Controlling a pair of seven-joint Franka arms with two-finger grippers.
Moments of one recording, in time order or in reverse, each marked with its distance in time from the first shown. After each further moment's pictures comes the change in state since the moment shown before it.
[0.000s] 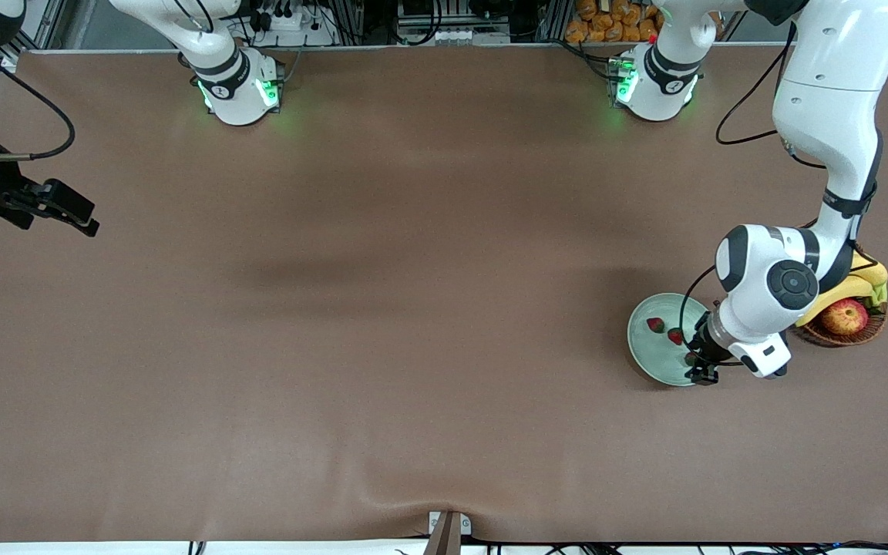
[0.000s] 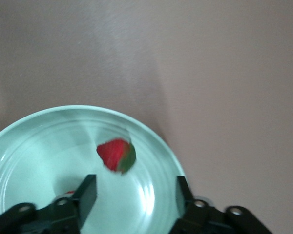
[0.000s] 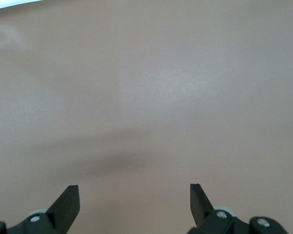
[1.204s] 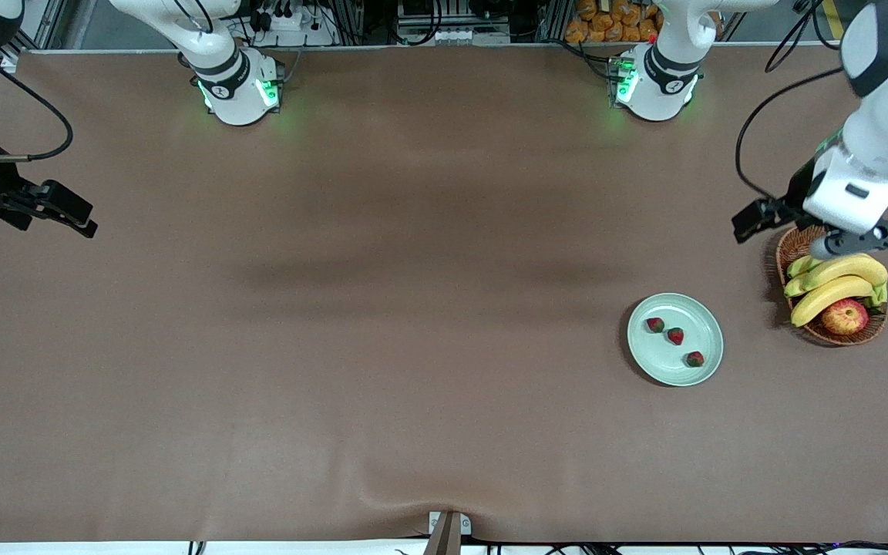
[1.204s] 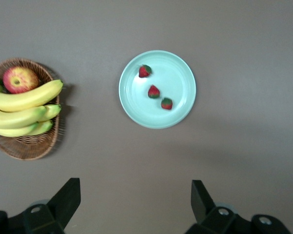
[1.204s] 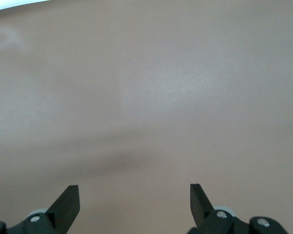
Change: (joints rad) left arm -0.081 -0.625 0.020 0.078 -0.092 -0.870 1.177; right arm -0.001 0.002 0.000 0.001 0.000 0.001 0.000
